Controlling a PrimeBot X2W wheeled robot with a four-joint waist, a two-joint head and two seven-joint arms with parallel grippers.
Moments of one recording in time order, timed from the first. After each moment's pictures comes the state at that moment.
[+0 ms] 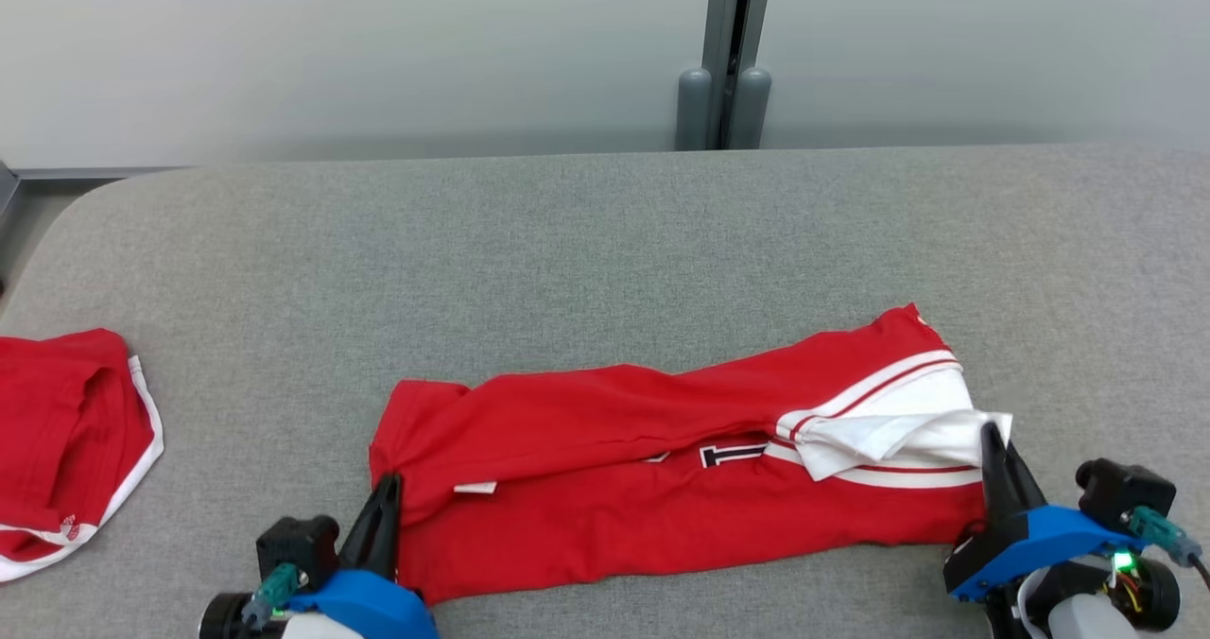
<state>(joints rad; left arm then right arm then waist) -0.20 0.12 -0.24 0.68 -0.33 -0.10 -0.26 -0.29 -0.05 -0.16 0.70 0.25 0.13 -0.26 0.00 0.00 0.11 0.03</state>
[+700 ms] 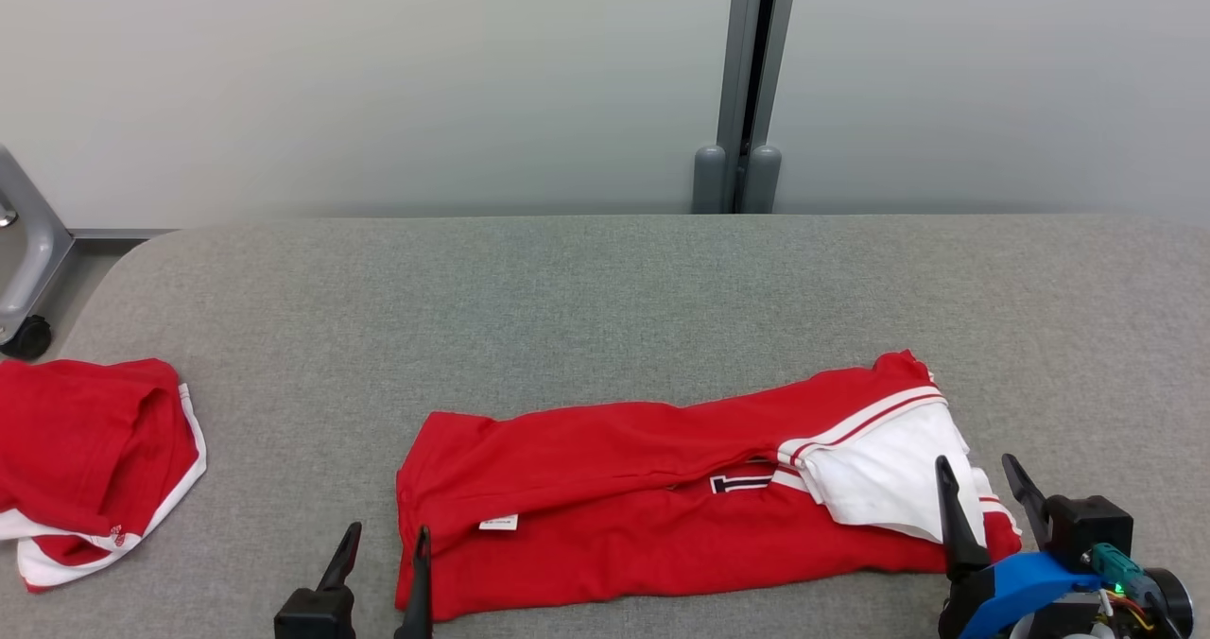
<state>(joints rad) 0.01 0.09 -0.17 0.46 -0.13 -0.04 -0.26 -0.16 -0.05 -0.14 0.57 0.00 0.13 -0.26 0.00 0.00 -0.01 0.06</state>
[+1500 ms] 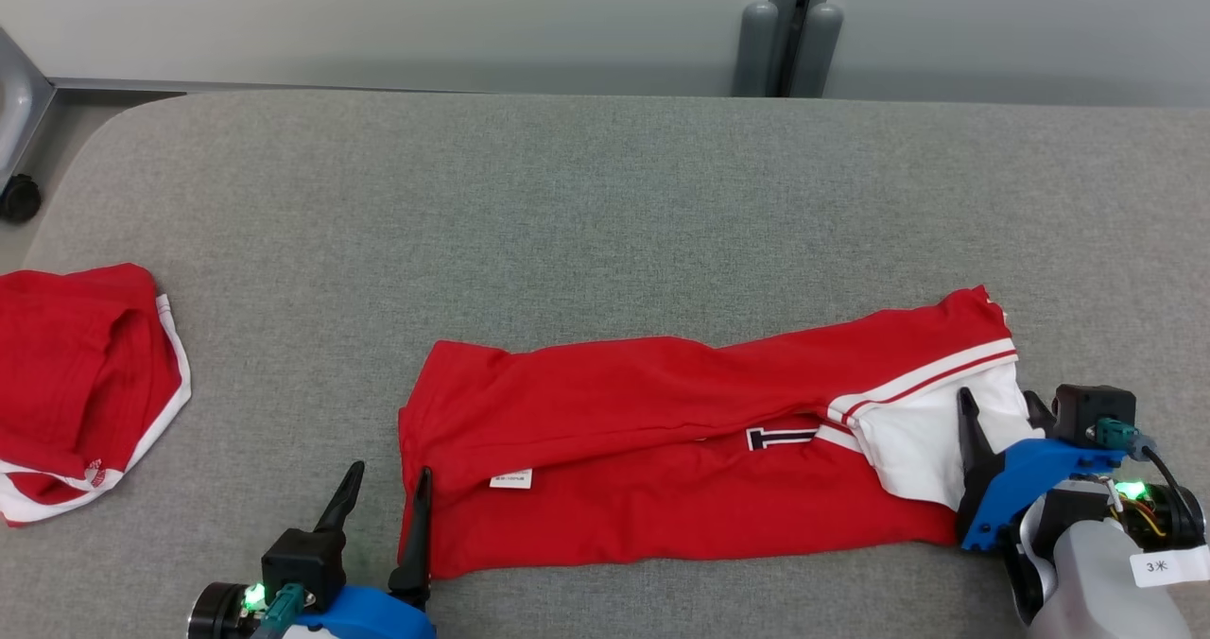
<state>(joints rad) -0.08 0.09 -0.14 0.49 -0.12 -0.12 -0.26 -0.46 -0.05 -0.32 0.89 -0.16 0.13 -0.13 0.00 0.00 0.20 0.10</state>
